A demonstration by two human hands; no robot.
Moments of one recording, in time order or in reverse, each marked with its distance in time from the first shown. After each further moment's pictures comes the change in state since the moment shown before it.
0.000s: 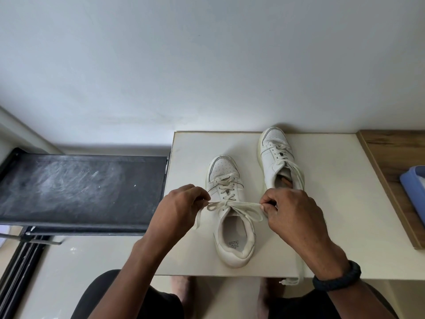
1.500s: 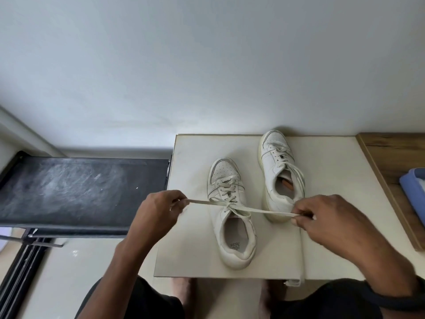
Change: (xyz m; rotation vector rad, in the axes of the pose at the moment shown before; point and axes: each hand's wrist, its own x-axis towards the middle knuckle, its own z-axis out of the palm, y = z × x) left_hand -0.006 -0.025 -0.026 0.049 -0.079 -0.304; right_hand -0.013 0.024 -0.063 -0.114 -0.288 0.050
